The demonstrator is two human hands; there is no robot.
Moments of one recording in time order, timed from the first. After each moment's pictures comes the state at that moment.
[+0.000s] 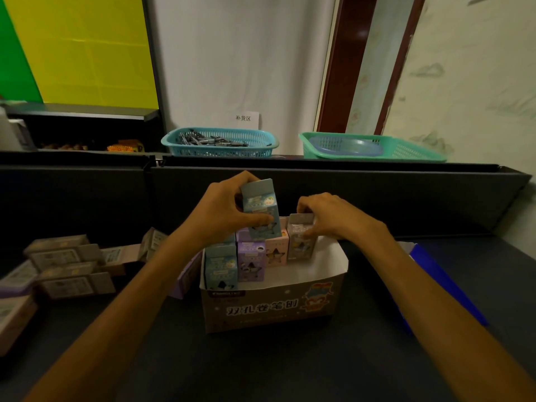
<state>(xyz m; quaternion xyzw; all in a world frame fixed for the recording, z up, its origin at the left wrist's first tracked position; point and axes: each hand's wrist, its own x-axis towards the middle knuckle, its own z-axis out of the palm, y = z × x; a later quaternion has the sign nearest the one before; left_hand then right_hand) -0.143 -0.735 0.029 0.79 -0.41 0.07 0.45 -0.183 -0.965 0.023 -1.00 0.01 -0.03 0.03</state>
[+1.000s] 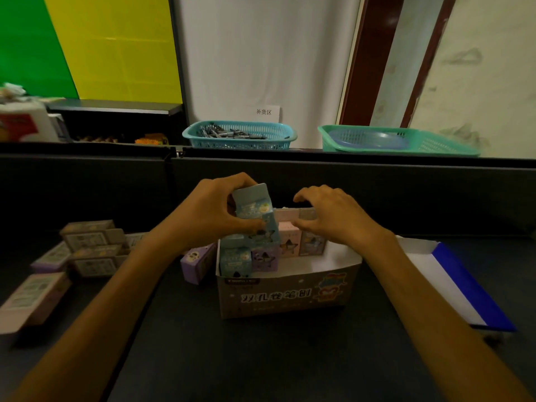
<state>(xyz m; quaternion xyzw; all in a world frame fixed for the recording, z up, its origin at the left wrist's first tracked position) -0.174 -0.695 0.045 0.84 -0.38 0.03 0.39 -0.209 -0.926 0.029 -0.99 -0.04 -0.11 0.04</state>
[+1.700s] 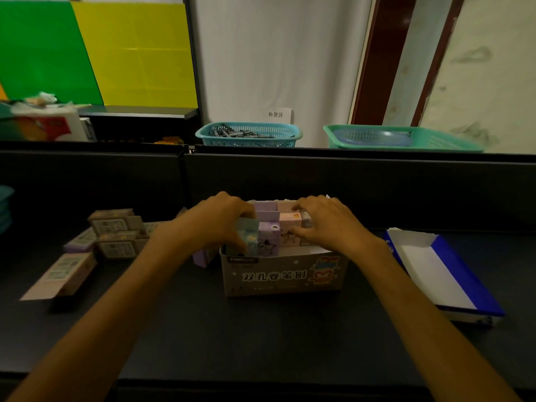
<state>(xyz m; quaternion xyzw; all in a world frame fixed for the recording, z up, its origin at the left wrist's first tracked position) -0.196 -0.703 0.033 0.95 -0.32 -0.02 0.07 -0.235 -0.921 0.007 -0.99 -0.07 -0.11 0.06</state>
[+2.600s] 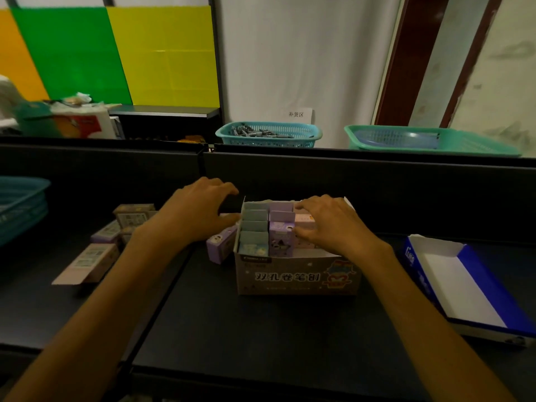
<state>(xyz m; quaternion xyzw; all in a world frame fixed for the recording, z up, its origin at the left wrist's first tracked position) -0.204 -0.671 0.046 0.97 -0.21 0.10 0.02 -0.227 -0.907 0.007 -0.99 -0.11 -0.12 0.06</state>
